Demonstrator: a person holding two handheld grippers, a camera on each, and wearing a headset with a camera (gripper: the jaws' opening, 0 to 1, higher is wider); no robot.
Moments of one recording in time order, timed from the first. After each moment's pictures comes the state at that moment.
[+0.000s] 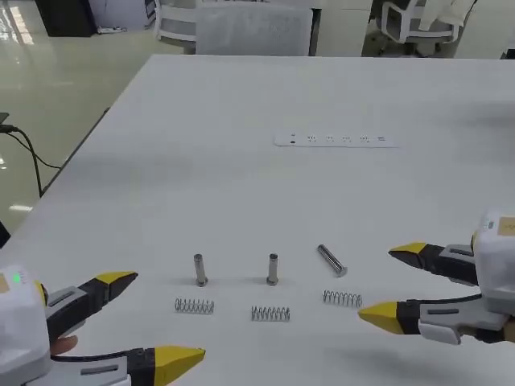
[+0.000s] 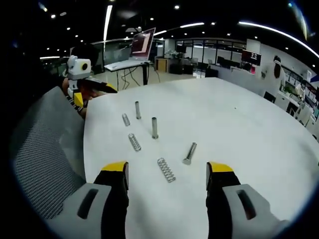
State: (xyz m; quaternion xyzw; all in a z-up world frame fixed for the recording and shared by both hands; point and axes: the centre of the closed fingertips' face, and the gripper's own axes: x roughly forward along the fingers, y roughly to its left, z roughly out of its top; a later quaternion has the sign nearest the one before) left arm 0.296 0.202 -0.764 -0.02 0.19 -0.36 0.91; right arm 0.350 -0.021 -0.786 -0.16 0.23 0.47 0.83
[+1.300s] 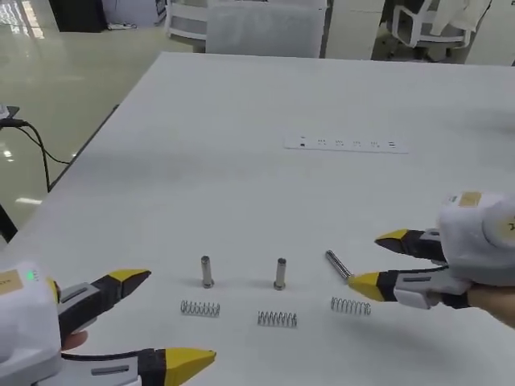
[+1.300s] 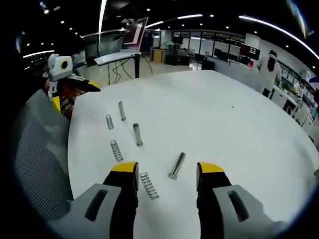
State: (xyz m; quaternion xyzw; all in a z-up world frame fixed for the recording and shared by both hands) left arm 0.298 0.198 -0.761 -0.02 0.18 -0.37 0.91; right arm 0.400 0.003 -0.790 -0.18 0.27 0.45 0.83
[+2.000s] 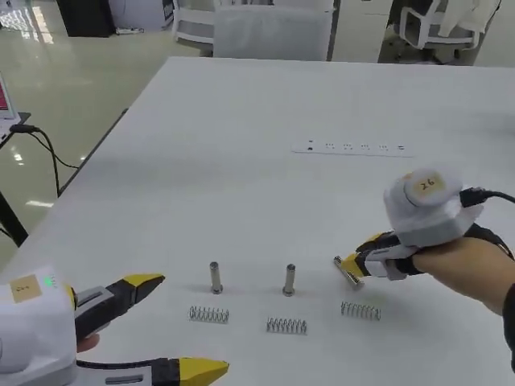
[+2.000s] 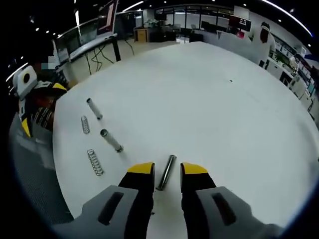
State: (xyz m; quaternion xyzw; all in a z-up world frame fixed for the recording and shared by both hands) left arm 0.297 0.196 -0.760 0.00 0.18 -0.38 0.91; right arm 0.443 0.021 -0.831 -0.17 0.40 0.38 0.82
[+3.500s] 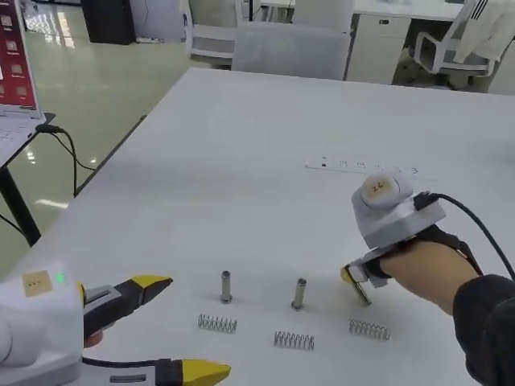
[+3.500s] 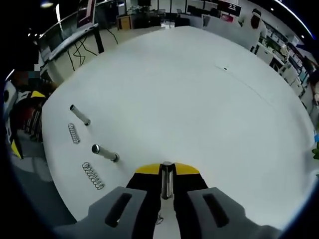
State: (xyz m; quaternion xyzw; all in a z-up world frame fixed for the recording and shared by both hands) left arm 0.295 0.200 -0.753 0.00 0.17 -0.38 0.91; right arm 0.445 0.028 -0.829 -0.18 0.45 0.32 0.82
